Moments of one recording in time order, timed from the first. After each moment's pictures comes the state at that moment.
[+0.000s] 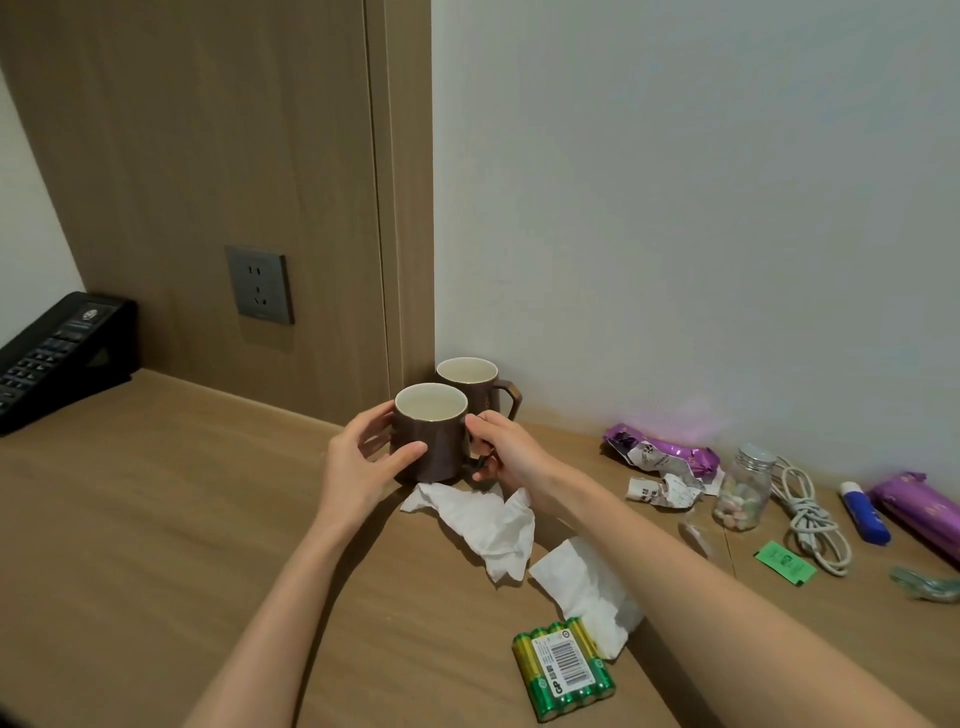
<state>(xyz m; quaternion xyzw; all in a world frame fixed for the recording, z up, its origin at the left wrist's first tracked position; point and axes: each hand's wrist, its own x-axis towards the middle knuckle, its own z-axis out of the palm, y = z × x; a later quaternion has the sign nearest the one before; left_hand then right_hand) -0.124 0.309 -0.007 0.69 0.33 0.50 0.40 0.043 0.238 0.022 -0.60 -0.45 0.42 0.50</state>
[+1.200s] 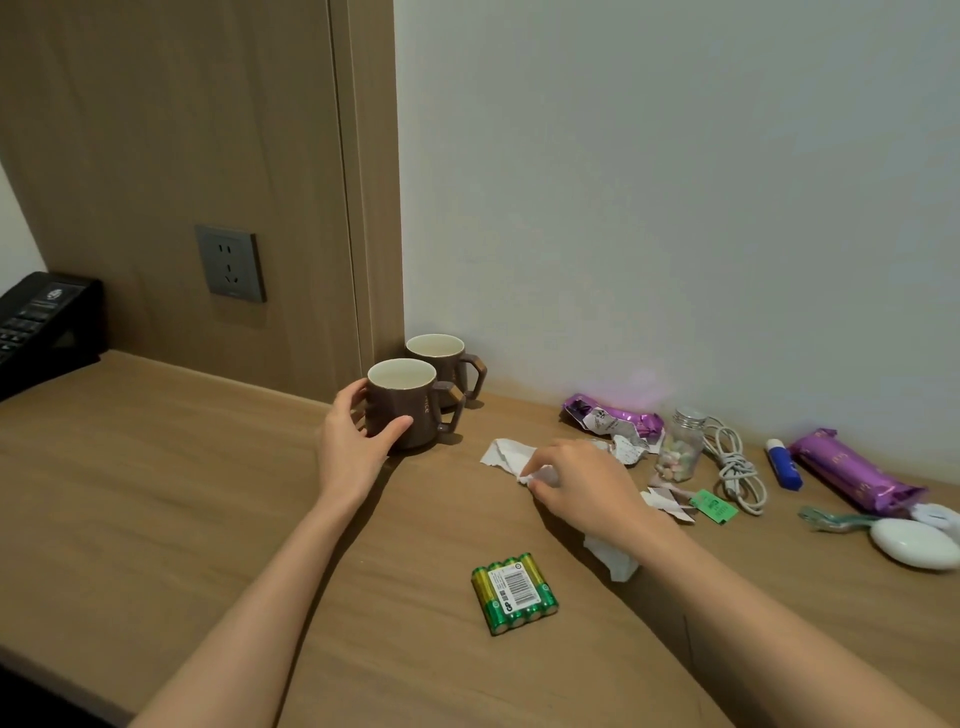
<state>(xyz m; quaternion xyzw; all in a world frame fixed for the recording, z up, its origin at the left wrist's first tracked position) -0.104 0.286 -0.012 0.67 0.40 0.52 0.35 0.081 0.112 0.014 -0.78 -0.60 -0.05 0.14</state>
